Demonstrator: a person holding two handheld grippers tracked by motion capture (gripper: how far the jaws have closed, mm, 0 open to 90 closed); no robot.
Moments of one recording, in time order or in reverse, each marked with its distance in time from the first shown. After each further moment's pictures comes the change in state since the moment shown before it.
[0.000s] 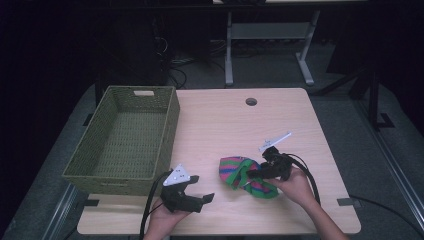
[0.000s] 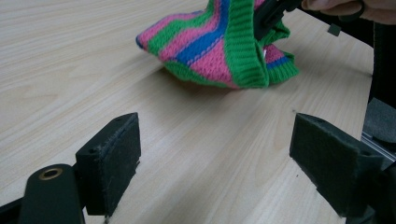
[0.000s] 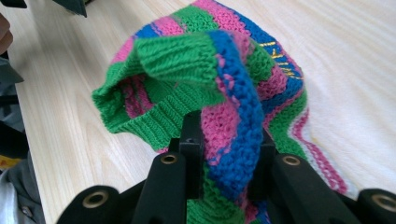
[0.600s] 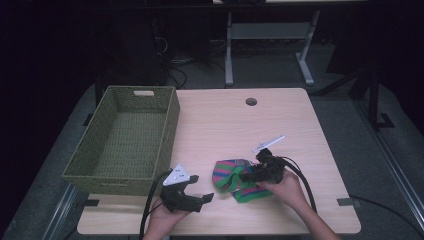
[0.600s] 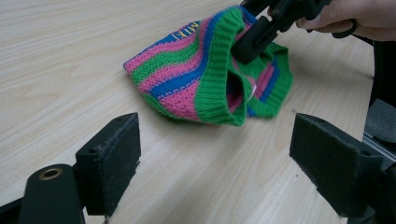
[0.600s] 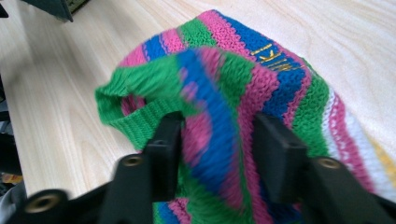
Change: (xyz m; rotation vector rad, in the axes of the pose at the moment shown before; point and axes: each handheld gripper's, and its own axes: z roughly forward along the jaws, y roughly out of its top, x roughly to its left) left arm 0.001 0.000 -0.001 0.003 0.003 0.003; right arm 0.002 0.000 0.019 -0.003 0.013 0.060
